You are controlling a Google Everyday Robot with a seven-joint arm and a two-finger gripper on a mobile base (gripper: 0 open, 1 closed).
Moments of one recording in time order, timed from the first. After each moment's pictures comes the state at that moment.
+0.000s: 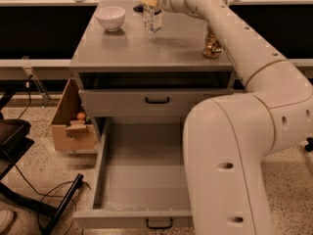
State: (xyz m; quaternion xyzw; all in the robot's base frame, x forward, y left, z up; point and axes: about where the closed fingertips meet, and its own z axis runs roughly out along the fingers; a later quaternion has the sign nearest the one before) arm 0.937 -0.011 0.984 -0.21 0.74 0.19 0.61
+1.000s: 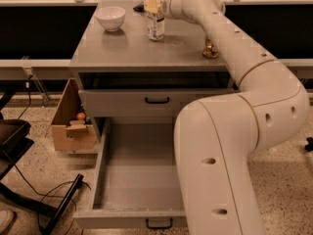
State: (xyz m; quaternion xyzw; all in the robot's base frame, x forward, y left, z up) arm 0.959 -0.019 0.949 -0.18 0.76 0.18 0.60
